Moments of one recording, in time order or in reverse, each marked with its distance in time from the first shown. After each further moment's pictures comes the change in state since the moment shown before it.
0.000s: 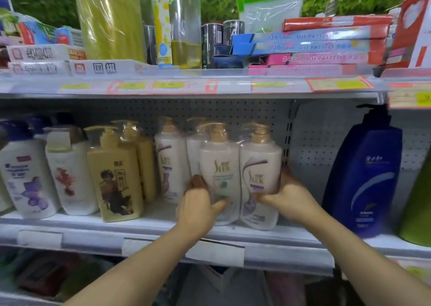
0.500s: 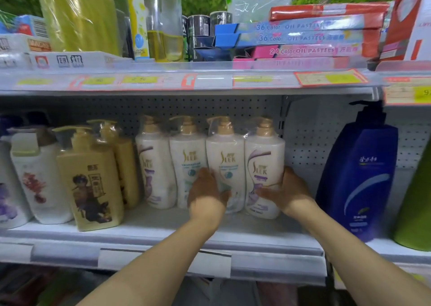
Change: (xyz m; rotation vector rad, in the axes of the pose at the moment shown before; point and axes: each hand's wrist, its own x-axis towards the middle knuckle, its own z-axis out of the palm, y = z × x) left_hand 0.028 0.033 0.044 0.092 0.008 -0.093; right_hand 0.045 0.041 -0.009 -0.086 0.080 0.173
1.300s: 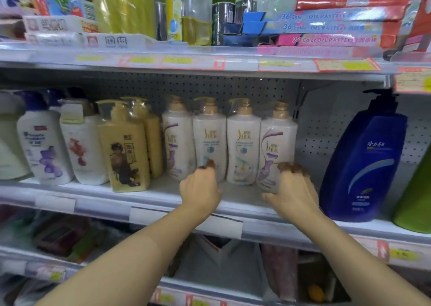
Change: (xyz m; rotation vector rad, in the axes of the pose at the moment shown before) left_hand -0.043 -0.035 -0.041 0.489 0.008 0.174; right_hand -0.079 -0.023 0.014 -0.616 0.129 -0.153
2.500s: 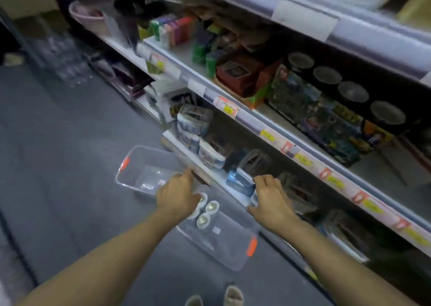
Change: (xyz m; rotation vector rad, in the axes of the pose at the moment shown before) left_hand -0.334 -0.407 0.097 -0.135 -0.464 -0.823; right_hand -0.272 -0.261 0.300 -0.087 -0.863 -0.637
